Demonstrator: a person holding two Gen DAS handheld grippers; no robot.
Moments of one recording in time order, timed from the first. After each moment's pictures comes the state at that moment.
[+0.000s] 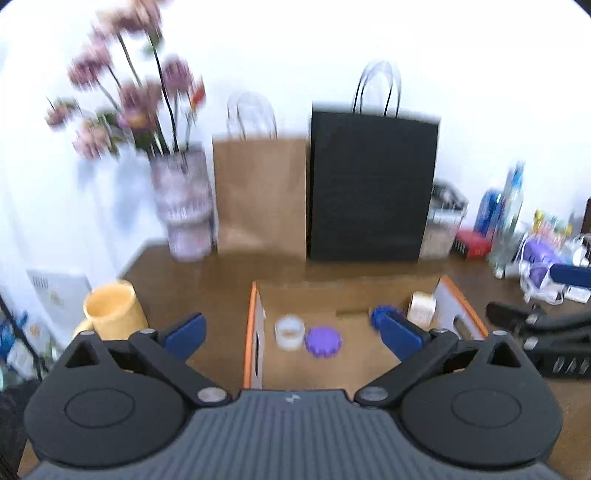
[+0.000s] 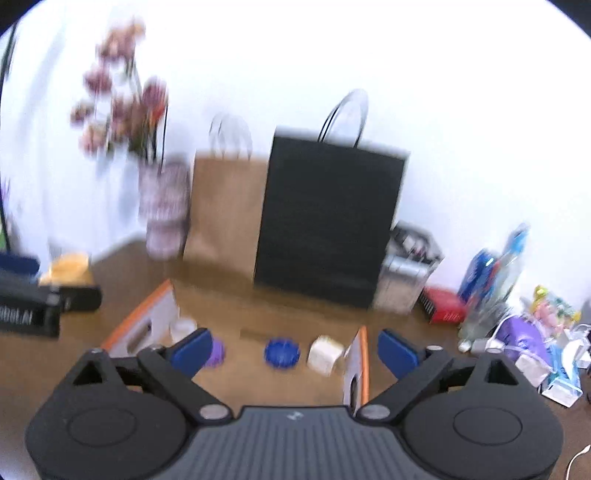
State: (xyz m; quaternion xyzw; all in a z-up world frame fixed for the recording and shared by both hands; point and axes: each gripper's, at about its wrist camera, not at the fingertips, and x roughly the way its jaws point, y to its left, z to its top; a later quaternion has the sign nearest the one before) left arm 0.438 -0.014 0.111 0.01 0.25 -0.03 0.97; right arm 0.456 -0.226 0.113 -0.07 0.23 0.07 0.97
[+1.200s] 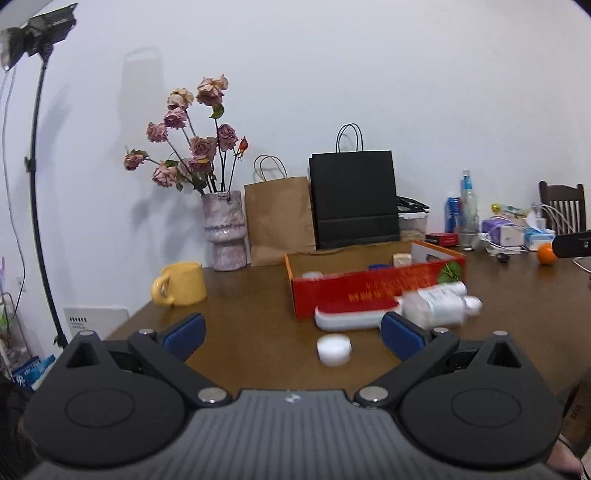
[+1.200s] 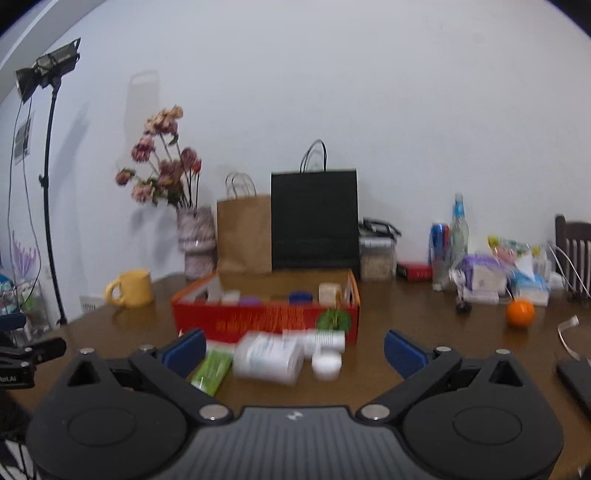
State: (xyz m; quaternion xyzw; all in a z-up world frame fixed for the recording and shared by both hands) left arm 0.139 0.043 -0.031 0.05 0.10 -0.03 0.99; right arm 0.158 -0.265 0.006 0.02 0.14 0.06 0.99
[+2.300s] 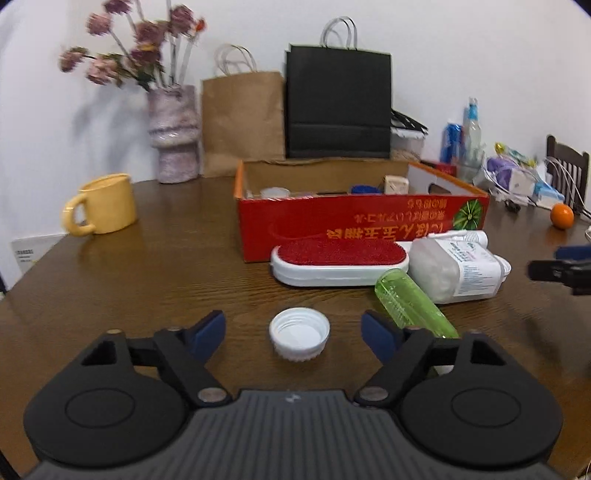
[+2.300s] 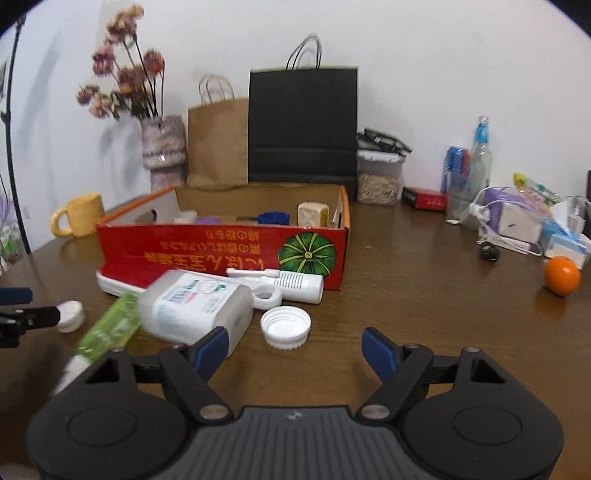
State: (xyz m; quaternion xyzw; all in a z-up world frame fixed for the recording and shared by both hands) left arm 0.319 0.014 -0.065 0.03 0.26 -0.09 0.96; right arm 0.332 -0.286 -0.059 -0.02 0.27 0.07 0.96
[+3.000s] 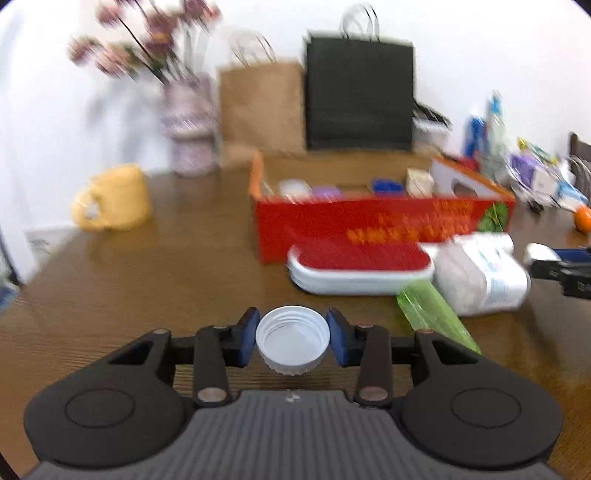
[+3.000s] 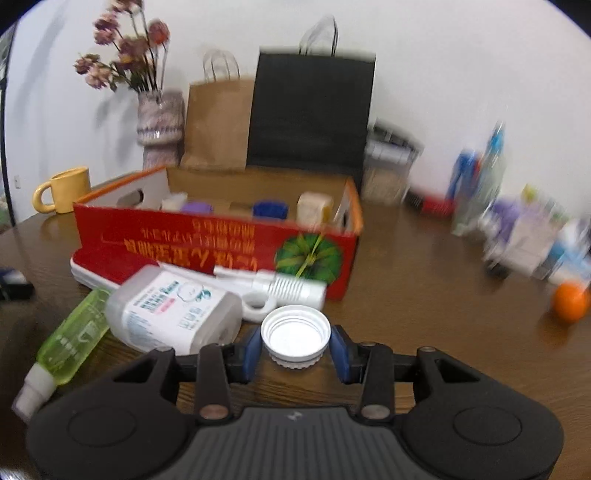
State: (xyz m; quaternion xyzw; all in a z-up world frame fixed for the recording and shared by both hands) left arm 0.316 0.012 -0.053 0.03 0.25 -0.03 0.97; right arm 0.349 -0.270 -0.062 -0.06 0.27 0.05 0.96
